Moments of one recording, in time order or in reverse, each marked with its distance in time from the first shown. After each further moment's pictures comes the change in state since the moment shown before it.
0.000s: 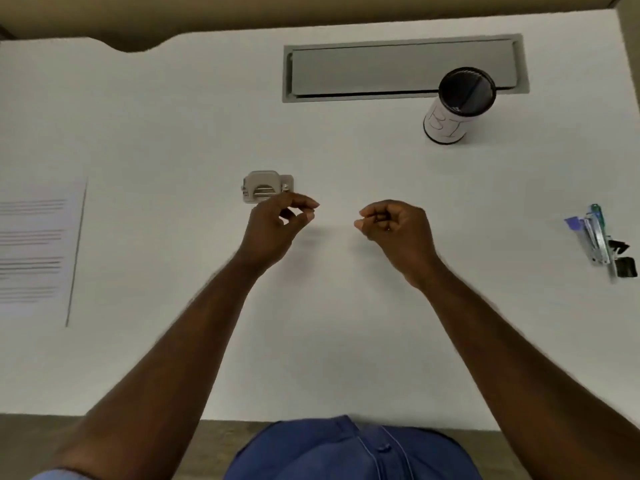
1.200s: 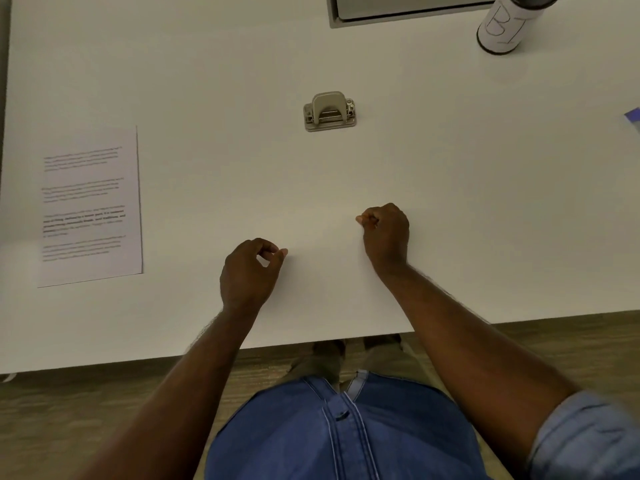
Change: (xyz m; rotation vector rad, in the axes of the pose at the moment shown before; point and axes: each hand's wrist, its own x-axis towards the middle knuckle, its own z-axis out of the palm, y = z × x) left_hand -0.172 -0.165 -0.118 0.384 0.141 -0.212; right_hand -0.098 0.094 0.200 -0.478 0.425 -0.108
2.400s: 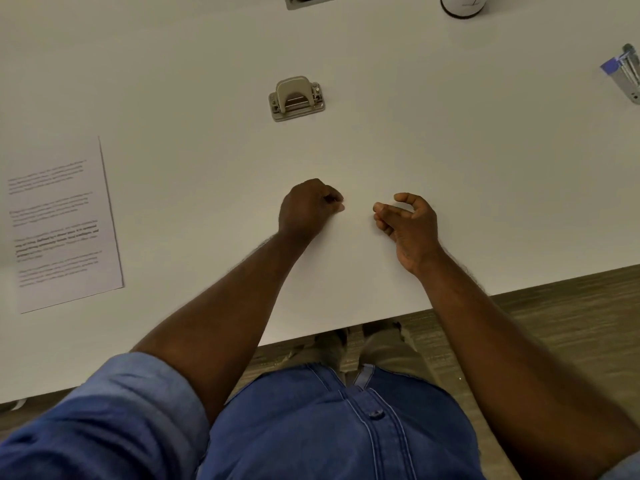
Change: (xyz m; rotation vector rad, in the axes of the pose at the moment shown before) left_hand 0.065 0.094 0.086 0.055 -0.314 0.375; right_hand -0.009 0.025 -0.067 1.000 -0.092 0.614
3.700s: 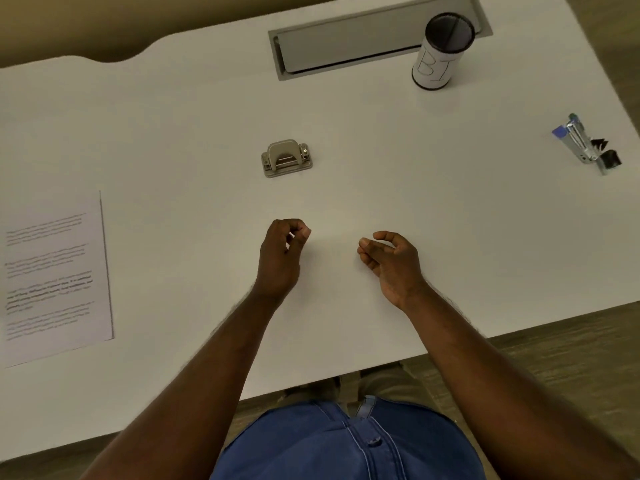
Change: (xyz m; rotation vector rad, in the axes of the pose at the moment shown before) left_hand -0.025 0.021 -0.034 -0.509 0.246 -0.028; right_hand 0.008 -0.030 0.010 0.082 -0.029 0.053
